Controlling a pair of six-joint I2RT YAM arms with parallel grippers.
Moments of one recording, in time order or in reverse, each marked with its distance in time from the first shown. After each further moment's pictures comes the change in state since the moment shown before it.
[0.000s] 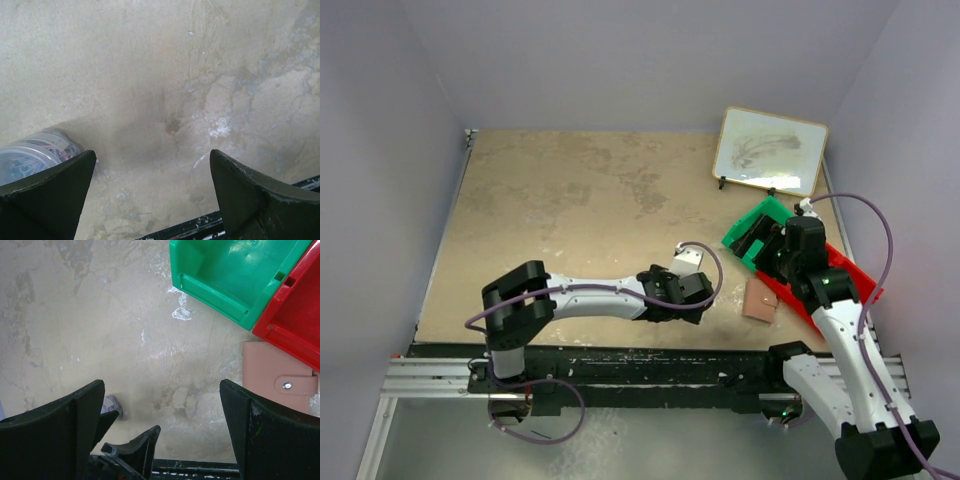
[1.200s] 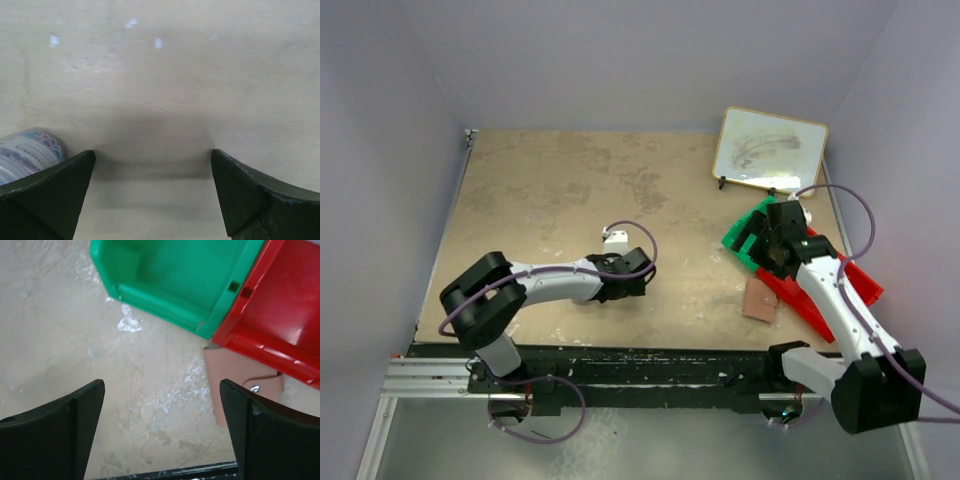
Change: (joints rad) left arm 0.278 -0.154 -0.296 0.002 -0.062 -0.113; right arm -0.002 0.265 0.038 -0.026 0.102 0.006
